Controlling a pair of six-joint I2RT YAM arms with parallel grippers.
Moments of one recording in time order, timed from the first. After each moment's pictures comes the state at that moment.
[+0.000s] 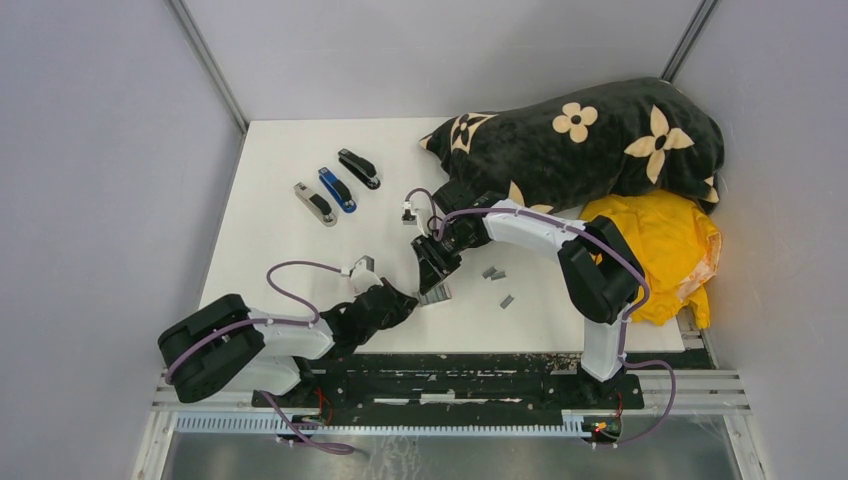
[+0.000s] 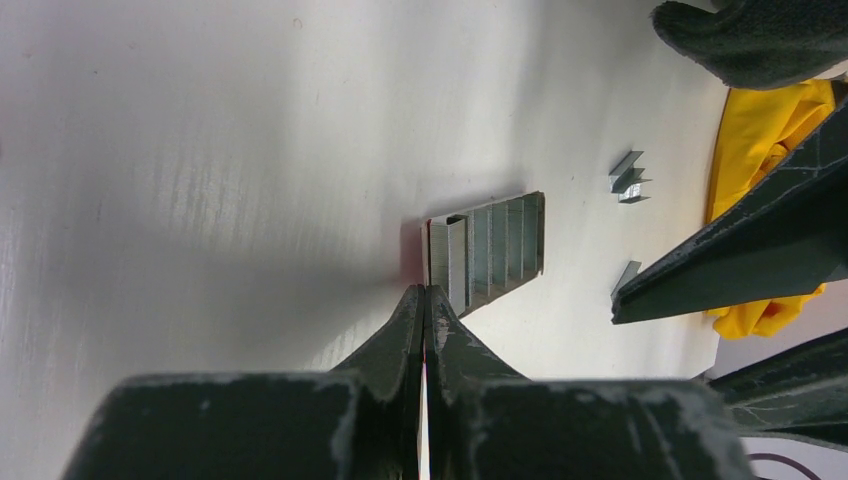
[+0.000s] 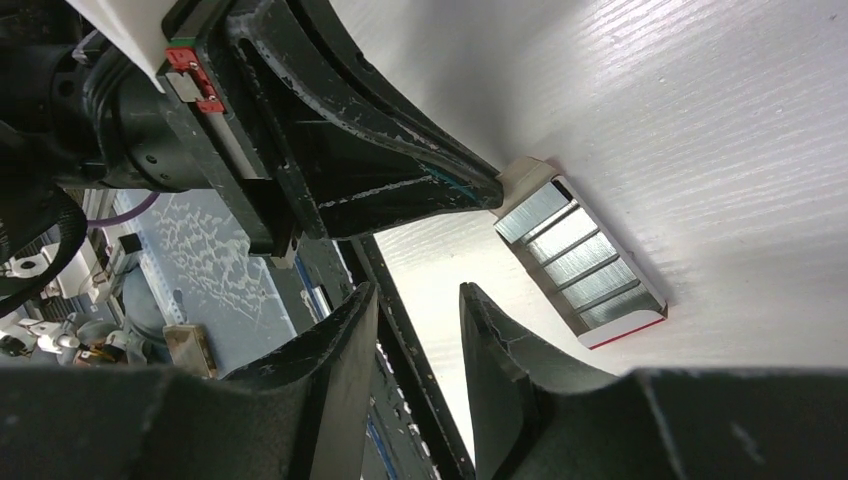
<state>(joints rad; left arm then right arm) -0.97 1.29 0.22 0.45 -0.38 -1.27 0.72 1.91 1.37 -0.65 -0.75 0.02</state>
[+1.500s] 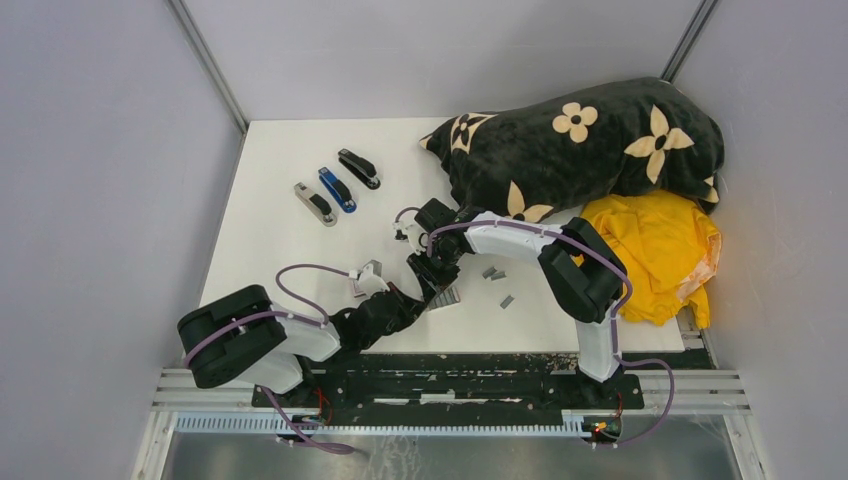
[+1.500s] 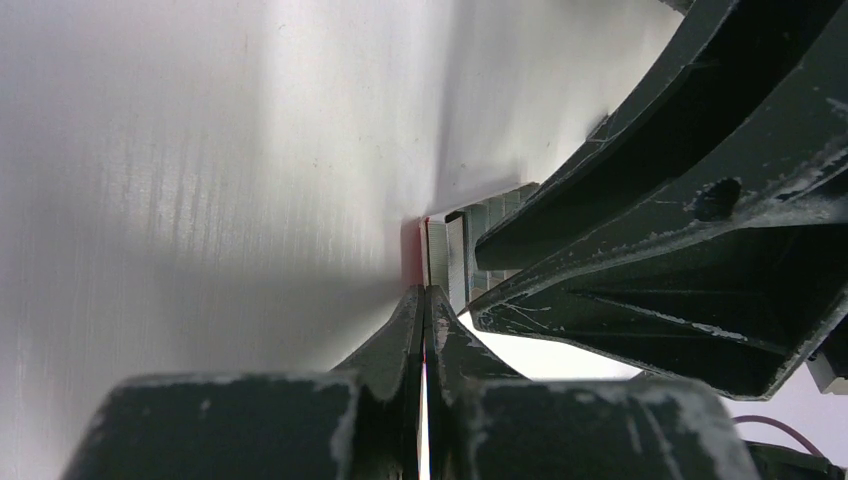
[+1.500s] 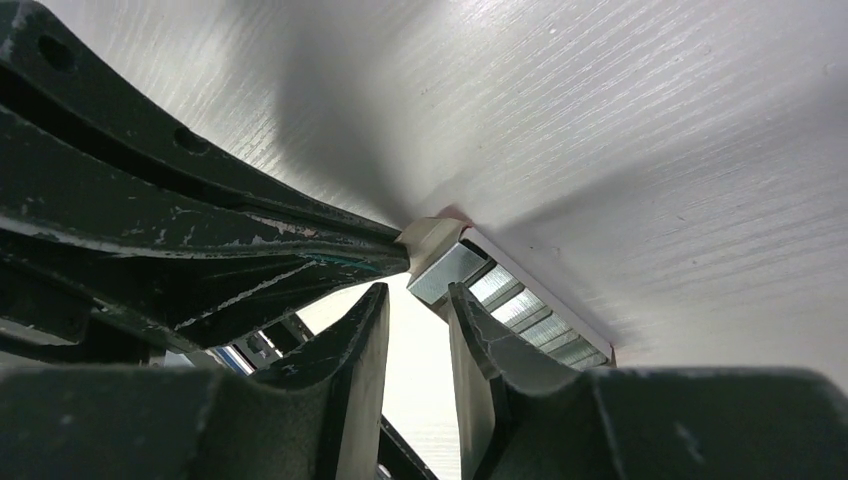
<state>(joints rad) -1.02 1.41 0.19 0.66 -0.37 -1.27 0.82 1.98 1.37 -0.66 -0.44 0.08</state>
